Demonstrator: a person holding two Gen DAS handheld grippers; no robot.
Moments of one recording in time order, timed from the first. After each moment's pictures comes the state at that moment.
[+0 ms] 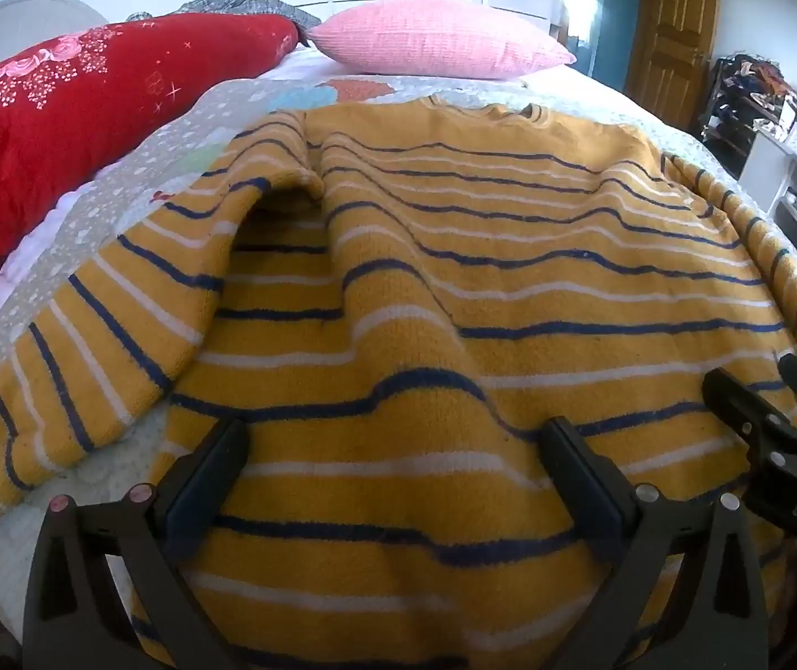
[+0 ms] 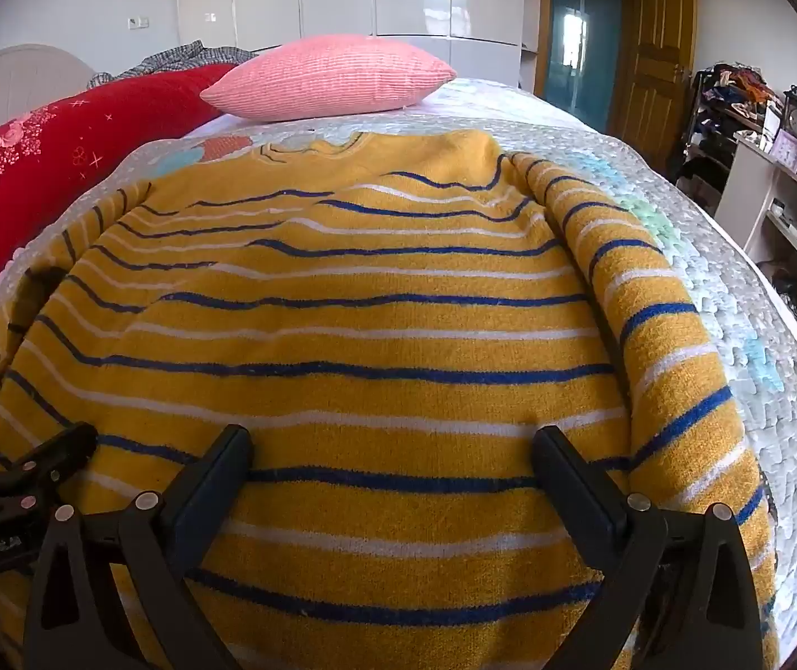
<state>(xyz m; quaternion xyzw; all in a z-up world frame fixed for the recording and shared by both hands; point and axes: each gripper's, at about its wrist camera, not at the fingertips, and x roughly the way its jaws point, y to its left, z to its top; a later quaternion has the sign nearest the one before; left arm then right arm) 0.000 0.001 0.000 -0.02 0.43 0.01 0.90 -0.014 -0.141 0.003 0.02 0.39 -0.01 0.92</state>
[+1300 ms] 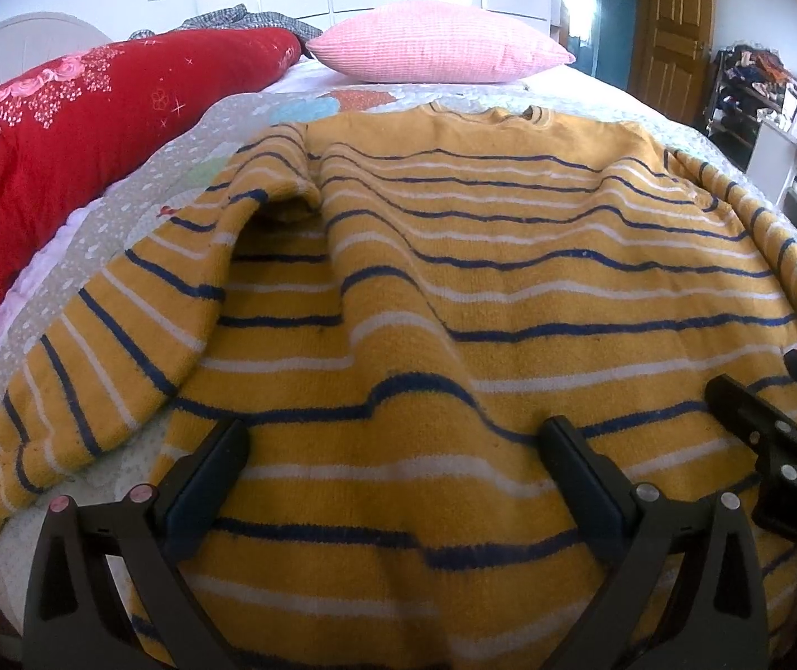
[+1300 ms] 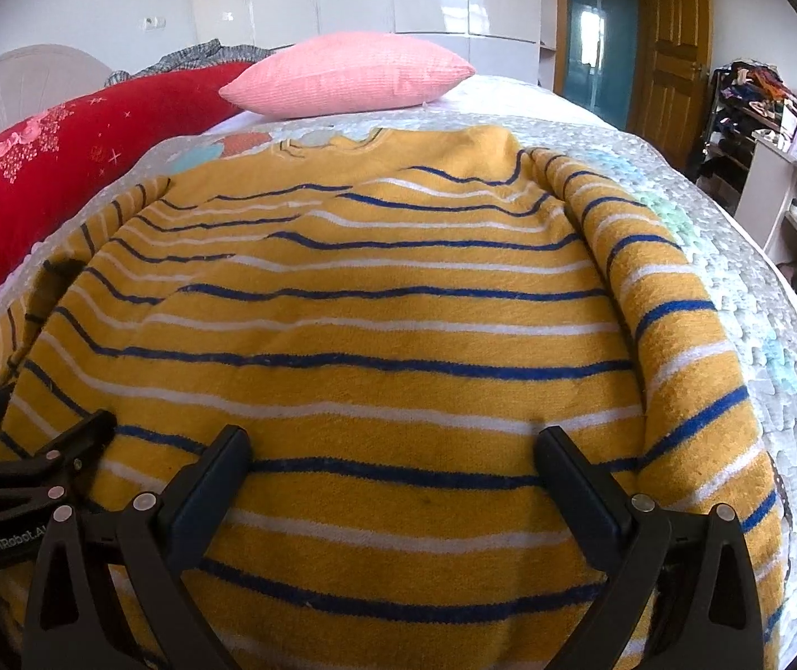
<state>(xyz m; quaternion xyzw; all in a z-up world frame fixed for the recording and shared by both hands) -0.003 0.001 0.000 0.01 0.42 0.02 0.91 -0.014 -0.145 0.000 0.03 0.40 0.02 0.92</state>
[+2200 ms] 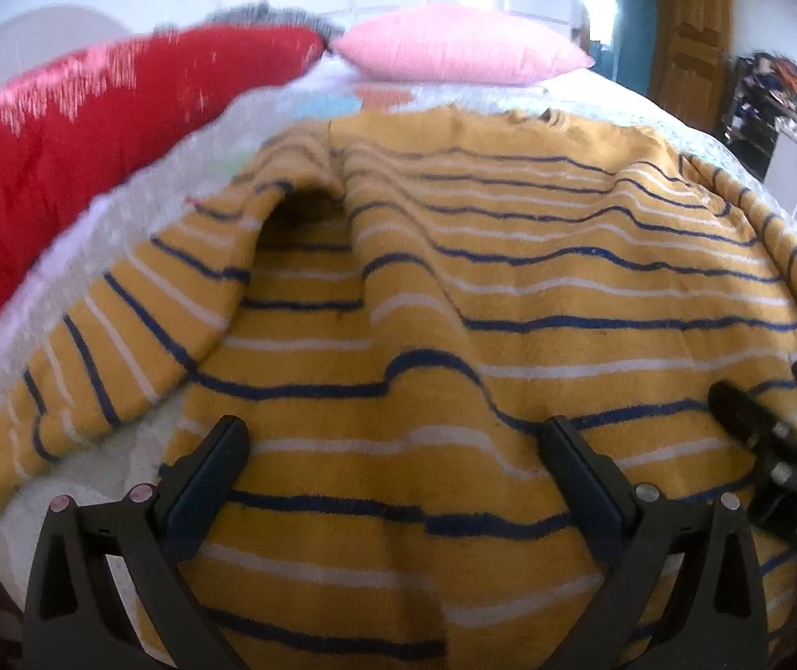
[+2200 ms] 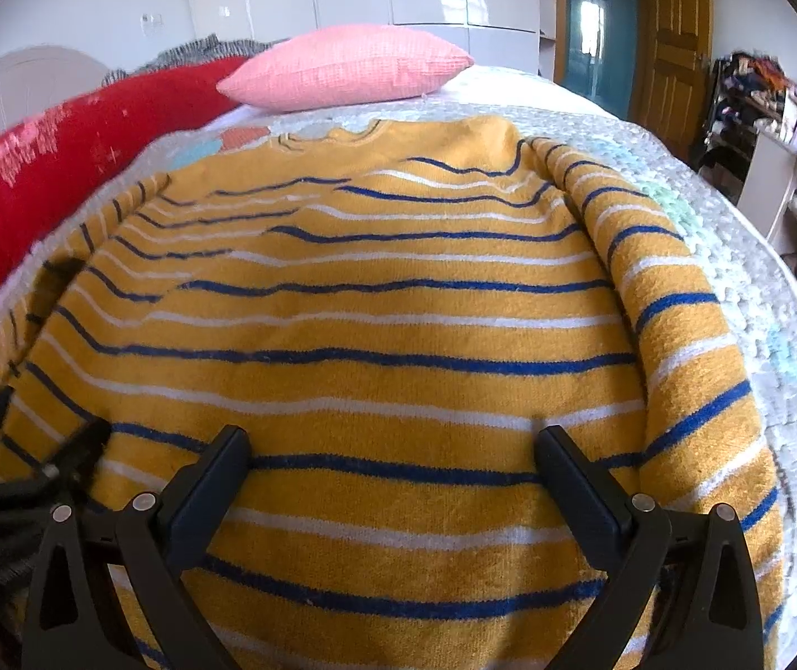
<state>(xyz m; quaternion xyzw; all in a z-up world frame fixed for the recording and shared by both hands) -0.005 0.000 0.003 0.00 0.43 0.05 0.90 -0.013 -0.139 0.001 0.01 0.41 0.01 0.91</state>
